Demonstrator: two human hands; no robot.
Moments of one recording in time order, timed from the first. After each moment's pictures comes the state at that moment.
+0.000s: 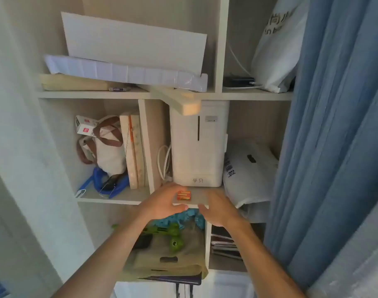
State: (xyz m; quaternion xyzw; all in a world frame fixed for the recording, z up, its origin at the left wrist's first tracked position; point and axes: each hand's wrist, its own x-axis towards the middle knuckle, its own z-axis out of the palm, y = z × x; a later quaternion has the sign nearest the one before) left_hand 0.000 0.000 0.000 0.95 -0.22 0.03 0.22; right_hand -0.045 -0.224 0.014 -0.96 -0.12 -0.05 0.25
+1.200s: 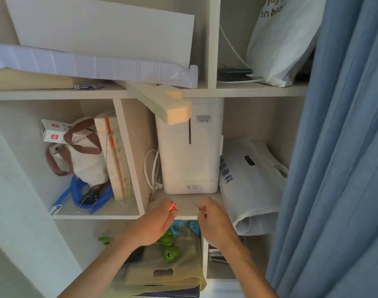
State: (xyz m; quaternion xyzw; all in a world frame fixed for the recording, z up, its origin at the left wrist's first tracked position) left_hand 0.001 -0.003 -0.011 0.97 -0.21 -0.03 0.15; right_hand -0.034 -0.218 -0.005 -0.93 -0.04 -0.08 0.35
